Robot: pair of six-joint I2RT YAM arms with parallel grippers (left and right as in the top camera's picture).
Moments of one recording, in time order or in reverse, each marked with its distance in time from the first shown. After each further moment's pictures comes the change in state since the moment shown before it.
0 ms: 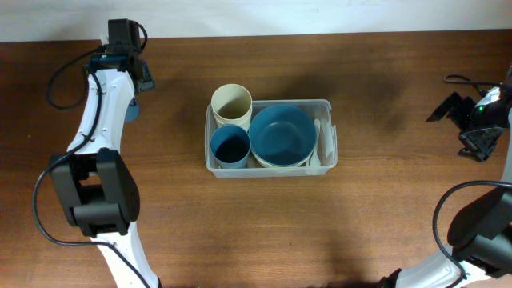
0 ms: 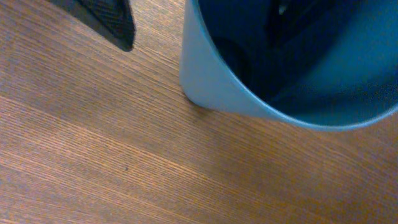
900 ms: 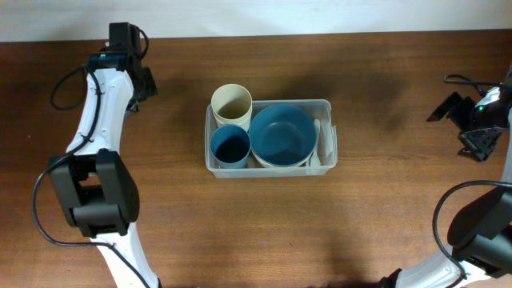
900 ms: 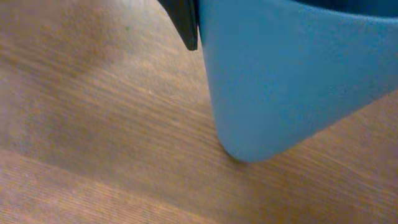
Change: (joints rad) left arm 0.002 0.000 0.016 -0.149 0.143 0.001; right arm 0.000 0.000 0.000 0.000 0.000 -0.001
